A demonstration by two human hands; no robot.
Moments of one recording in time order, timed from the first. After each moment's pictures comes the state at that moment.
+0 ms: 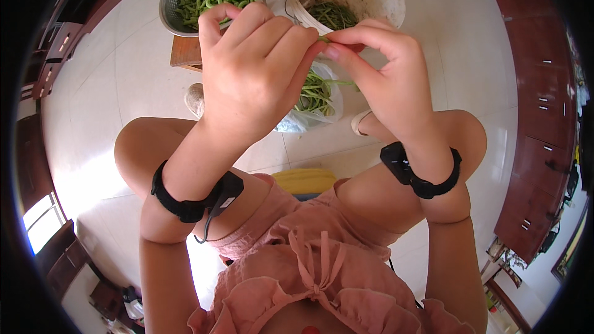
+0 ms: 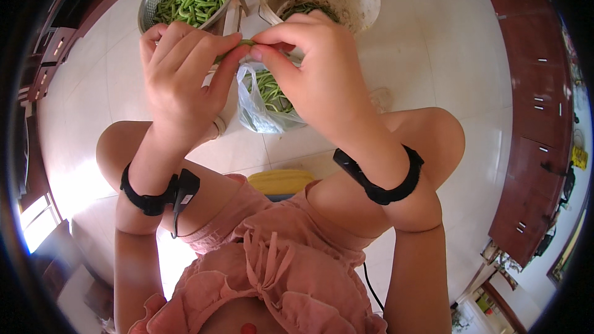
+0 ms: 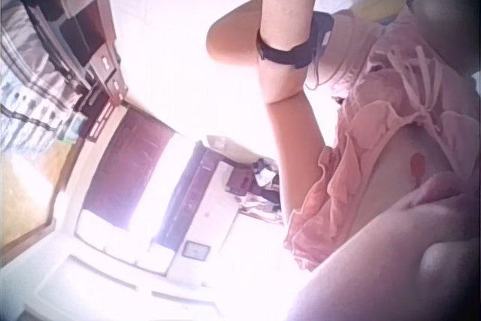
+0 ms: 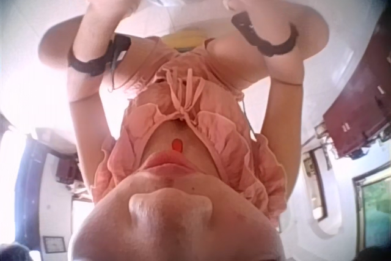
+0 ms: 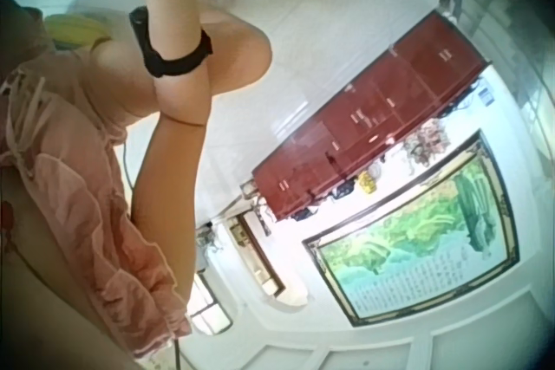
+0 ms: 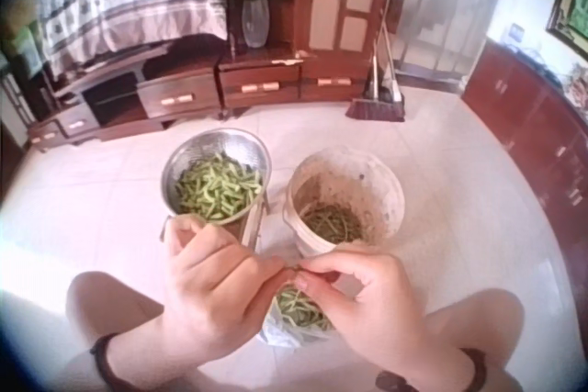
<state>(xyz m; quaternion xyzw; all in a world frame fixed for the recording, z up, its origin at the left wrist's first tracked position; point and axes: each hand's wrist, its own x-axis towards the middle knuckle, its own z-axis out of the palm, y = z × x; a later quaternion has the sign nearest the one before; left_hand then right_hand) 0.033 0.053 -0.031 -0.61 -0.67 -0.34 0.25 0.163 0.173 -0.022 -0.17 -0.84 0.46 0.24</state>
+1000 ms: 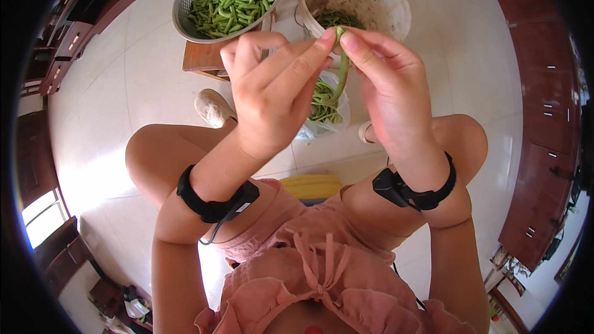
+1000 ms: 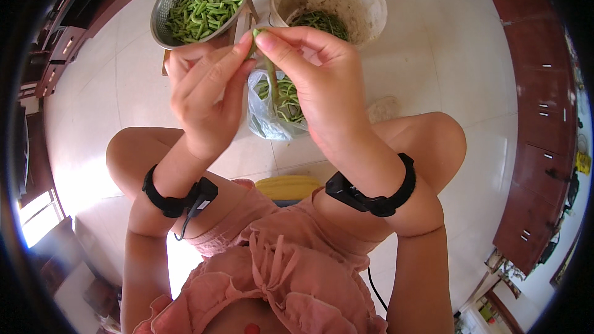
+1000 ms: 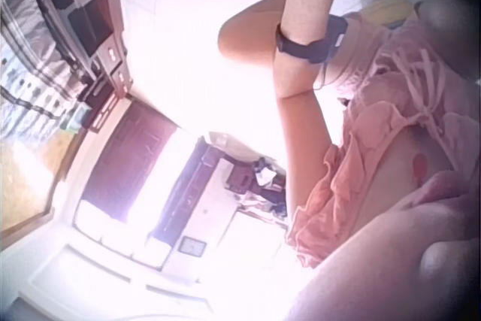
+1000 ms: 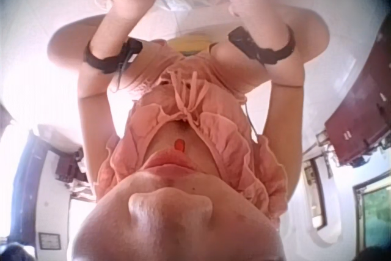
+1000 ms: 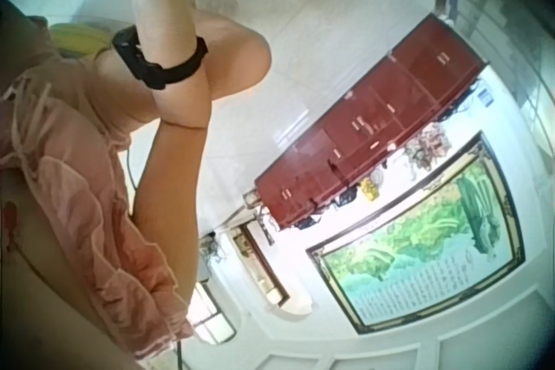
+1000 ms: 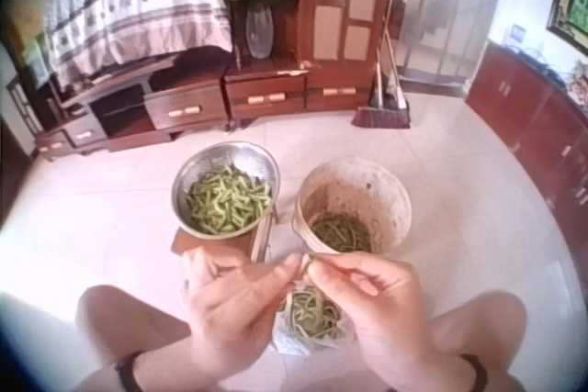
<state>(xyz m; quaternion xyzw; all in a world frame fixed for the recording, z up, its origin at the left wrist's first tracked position) 0.044 0.052 -0.055 -0.55 -0.66 -0.44 0.25 0.156 0.153 -0.022 -0.22 -0.52 0.77 0.29</state>
